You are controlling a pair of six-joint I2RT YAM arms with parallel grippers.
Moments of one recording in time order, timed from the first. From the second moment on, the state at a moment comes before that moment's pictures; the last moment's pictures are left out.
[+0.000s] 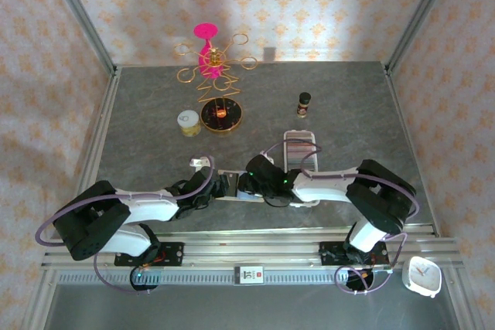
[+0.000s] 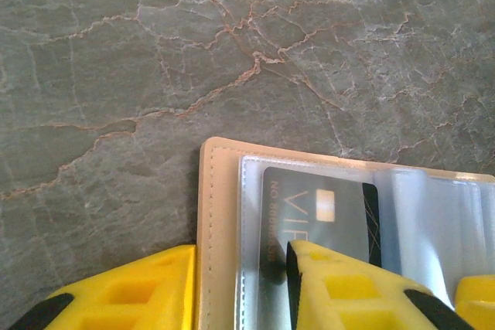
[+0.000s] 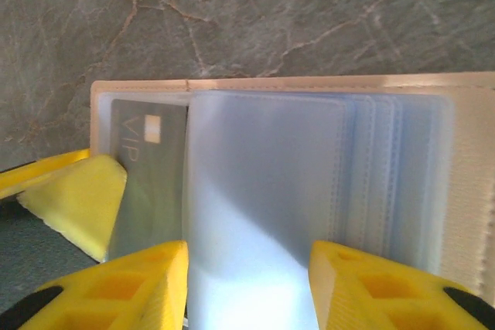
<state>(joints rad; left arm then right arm) -0.77 1.38 0.32 0.26 -0.22 -0.88 0.98 1.62 0.74 -0.02 0.00 1.08</state>
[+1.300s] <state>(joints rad) -0.77 1.38 0.28 0.32 -0.24 -0.90 0.98 1.68 0.75 0.24 -0.12 1.16</state>
